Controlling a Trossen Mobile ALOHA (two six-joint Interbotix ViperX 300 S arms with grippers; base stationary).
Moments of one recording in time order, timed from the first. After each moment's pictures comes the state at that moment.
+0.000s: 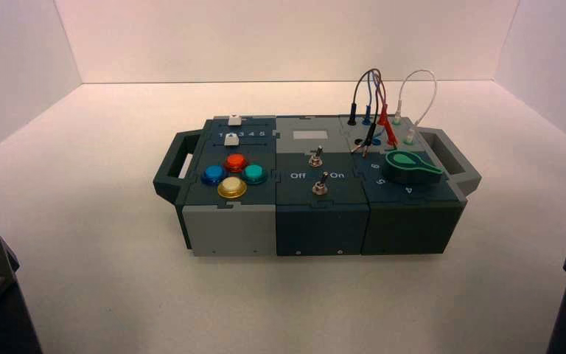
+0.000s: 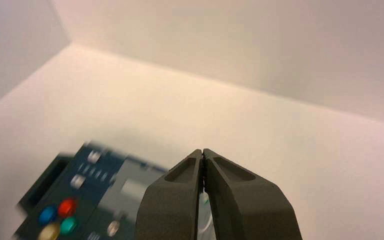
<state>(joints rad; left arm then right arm) -0.28 -0.81 0.80 -0.05 0.77 0.05 0.40 -0.86 0.85 0.02 0.58 0.02</state>
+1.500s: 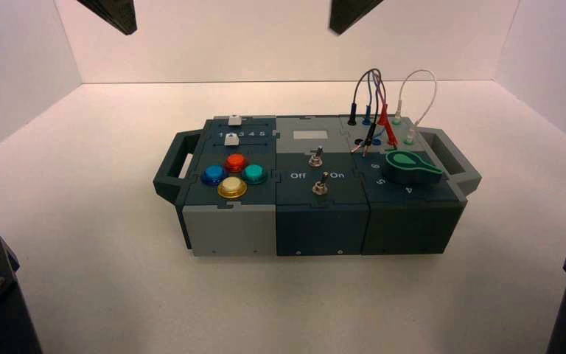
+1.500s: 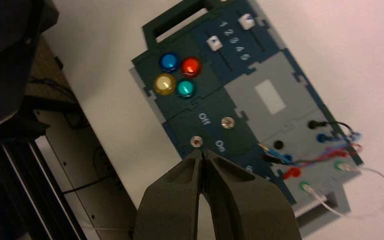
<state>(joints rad) -0.36 -0.47 0.72 -0.20 1.03 0.31 0.86 -0.44 0.68 0.16 0.91 -0.23</state>
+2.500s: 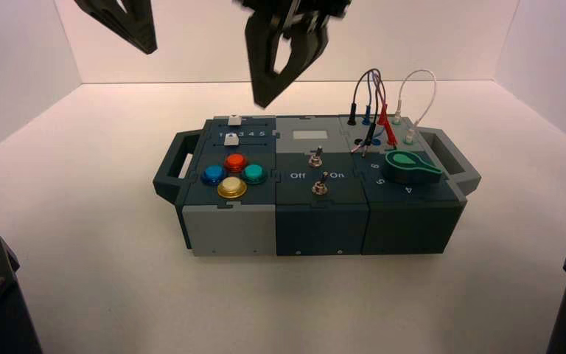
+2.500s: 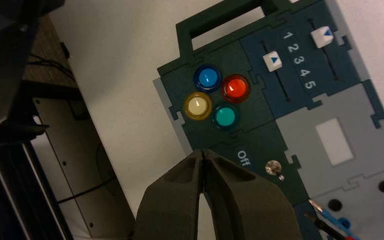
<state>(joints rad) -0.37 -0.42 0.75 -0.33 1.00 0.44 1.00 -0.15 0.63 0.18 0.74 -0.24</state>
